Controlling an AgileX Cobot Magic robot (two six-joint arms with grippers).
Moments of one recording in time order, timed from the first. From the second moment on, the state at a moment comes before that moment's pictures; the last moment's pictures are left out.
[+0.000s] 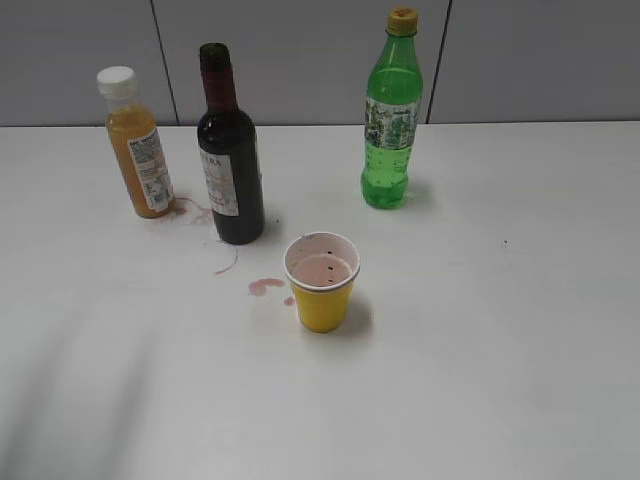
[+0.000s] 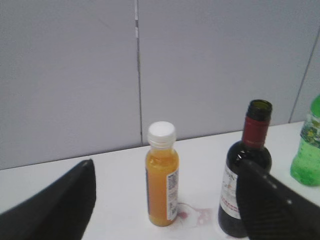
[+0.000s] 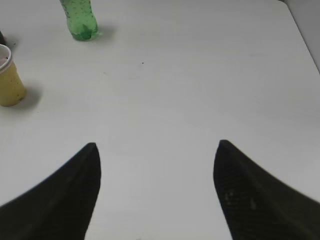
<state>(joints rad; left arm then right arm) -0.24 0.84 -0.50 -0.21 -0.09 0.28 0.06 0.00 -0.49 0.07 1.05 -0.06</state>
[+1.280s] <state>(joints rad) -0.32 1.78 -0.55 0.19 -0.88 -0.08 0.06 0.00 -0.49 0.07 1.05 -0.06</state>
